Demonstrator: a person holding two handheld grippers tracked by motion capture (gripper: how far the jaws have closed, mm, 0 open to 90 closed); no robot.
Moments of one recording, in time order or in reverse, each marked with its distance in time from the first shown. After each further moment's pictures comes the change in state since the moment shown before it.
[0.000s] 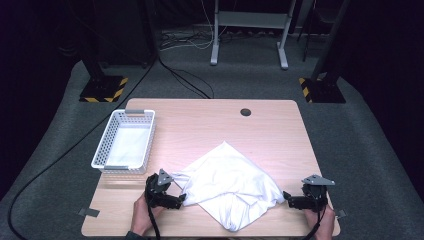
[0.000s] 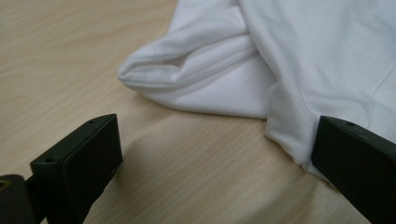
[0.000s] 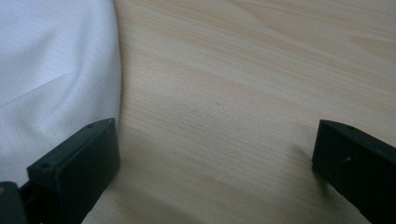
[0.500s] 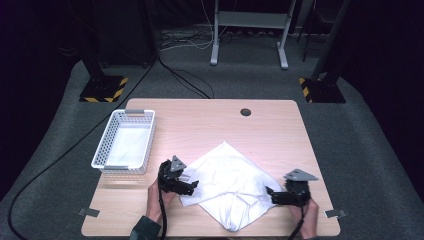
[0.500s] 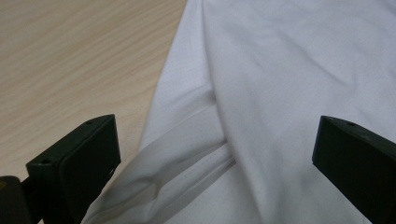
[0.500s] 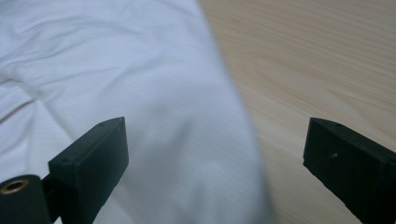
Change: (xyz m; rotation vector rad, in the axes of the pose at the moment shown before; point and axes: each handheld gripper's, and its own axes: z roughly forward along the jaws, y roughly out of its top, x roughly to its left) left arm -0.008 0.047 0.036 -0.008 -0.077 0.035; right arm 0.067 0.044 0.003 -0.061 0.091 -0.112
